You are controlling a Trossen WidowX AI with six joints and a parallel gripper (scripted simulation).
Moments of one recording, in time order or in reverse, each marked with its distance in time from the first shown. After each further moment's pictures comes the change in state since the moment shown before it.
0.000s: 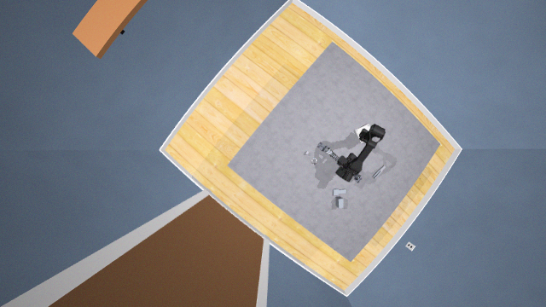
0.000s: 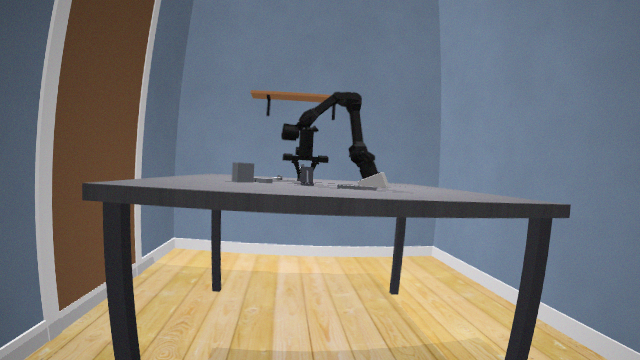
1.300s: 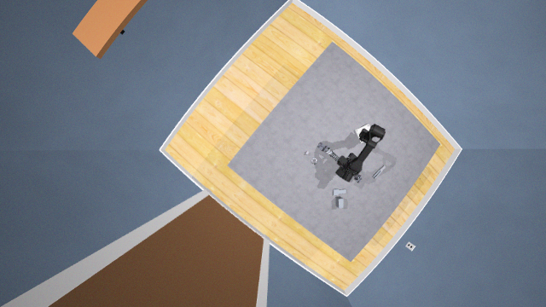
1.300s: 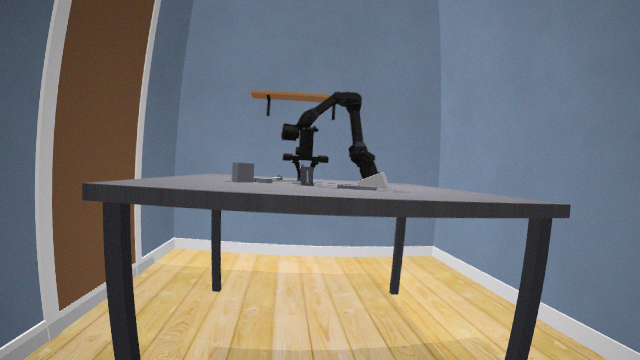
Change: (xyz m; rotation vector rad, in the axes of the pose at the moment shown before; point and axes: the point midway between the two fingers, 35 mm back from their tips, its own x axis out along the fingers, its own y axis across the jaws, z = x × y) arm 0.000 0.000 0.000 -0.001 0.000 0.000
